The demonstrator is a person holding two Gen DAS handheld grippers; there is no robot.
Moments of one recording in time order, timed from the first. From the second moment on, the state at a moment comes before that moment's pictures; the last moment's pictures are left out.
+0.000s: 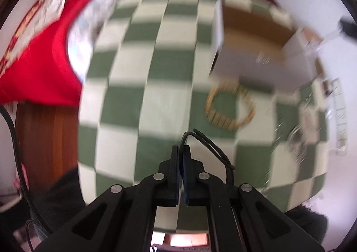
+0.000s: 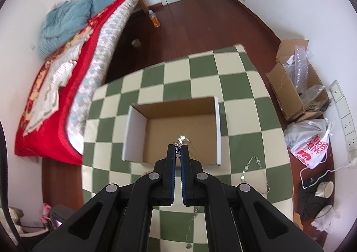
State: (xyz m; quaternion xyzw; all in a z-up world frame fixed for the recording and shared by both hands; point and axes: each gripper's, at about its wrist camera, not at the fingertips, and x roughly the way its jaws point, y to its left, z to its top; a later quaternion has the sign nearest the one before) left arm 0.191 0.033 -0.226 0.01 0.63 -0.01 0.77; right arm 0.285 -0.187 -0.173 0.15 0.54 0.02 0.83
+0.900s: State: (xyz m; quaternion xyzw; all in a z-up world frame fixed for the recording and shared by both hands) left arm 0.374 -0.027 -0.272 0.00 0.68 -0.06 0.74; right arm 0.364 -0.195 -0.284 0.15 0.64 0.00 0.76
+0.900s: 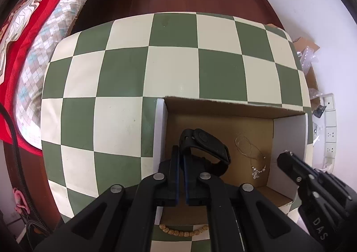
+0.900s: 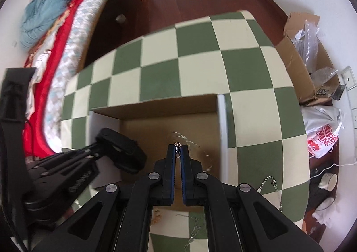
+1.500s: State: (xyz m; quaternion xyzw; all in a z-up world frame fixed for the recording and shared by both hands) left arm 0.365 -0.014 -0.191 0.05 0.59 0.00 0.81; right arm 0.352 -0.183 -0.237 0.05 0.64 -0.03 0.77
